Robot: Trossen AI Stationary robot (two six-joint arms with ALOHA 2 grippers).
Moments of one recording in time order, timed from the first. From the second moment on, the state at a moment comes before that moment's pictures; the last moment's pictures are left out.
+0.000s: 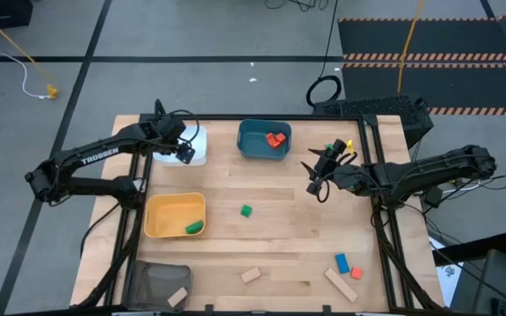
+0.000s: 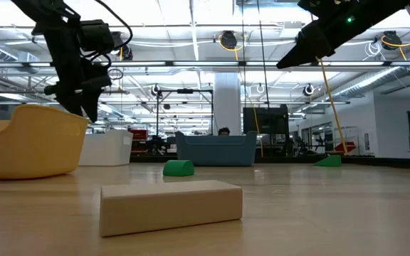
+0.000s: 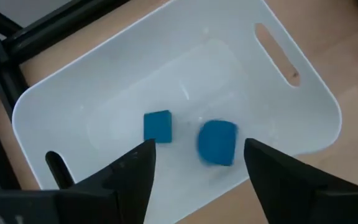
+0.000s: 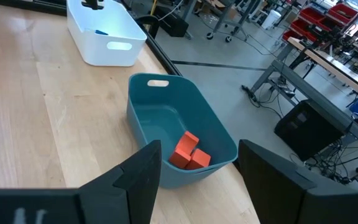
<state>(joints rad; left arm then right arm) 0.67 1.09 0.75 -0.78 -0.19 -0.33 0.12 0.98 0.59 -0.10 0.78 -0.07</state>
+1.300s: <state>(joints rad) -0.13 1.40 0.75 -0.07 -0.24 -0.58 0.12 0.98 0.59 -0.10 0.78 -0.07</state>
